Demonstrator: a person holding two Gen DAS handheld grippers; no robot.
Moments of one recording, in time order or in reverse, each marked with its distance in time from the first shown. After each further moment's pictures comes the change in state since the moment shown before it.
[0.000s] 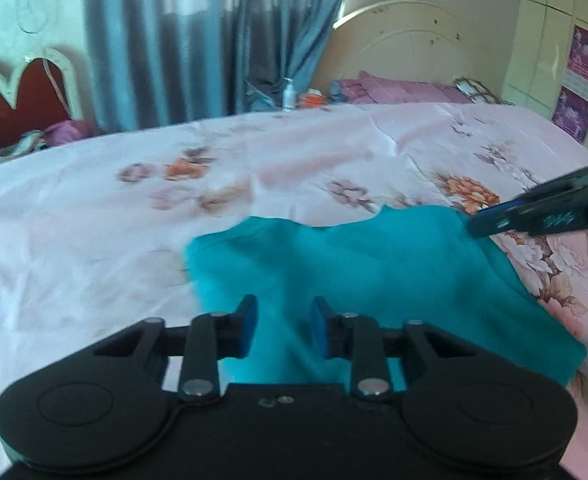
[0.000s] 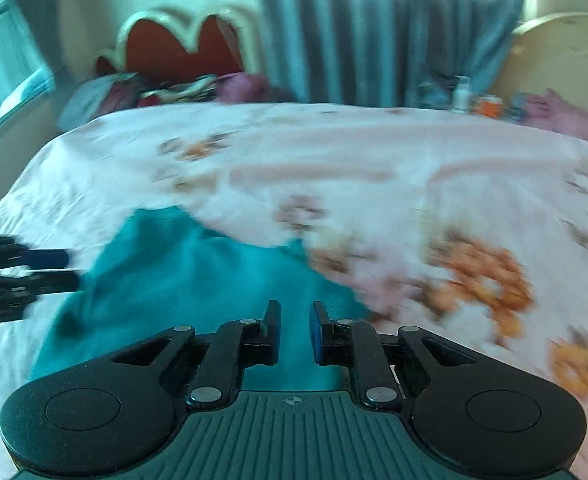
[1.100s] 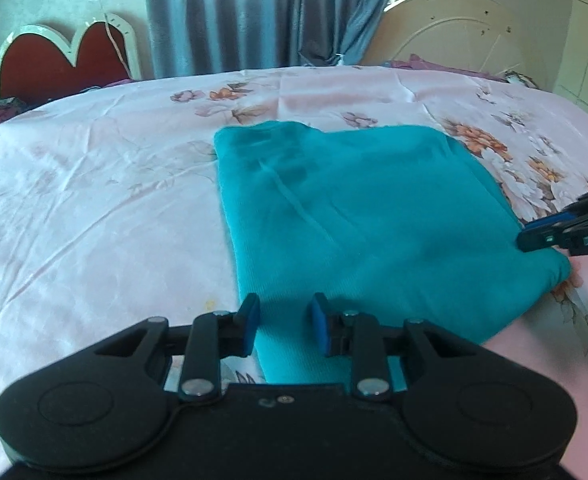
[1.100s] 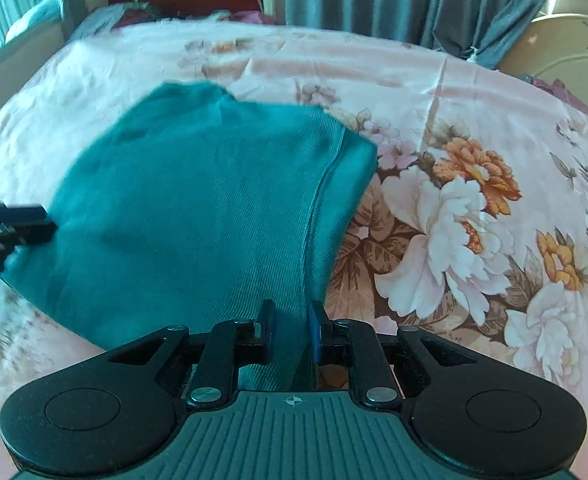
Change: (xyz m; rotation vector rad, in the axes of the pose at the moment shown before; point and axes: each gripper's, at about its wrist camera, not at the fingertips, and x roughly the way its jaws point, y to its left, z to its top) left arm -0.062 -0.047 -0.086 -0.113 0.051 0.177; right arm -0.062 0.020 -0.090 -0.061 0.096 -0.048
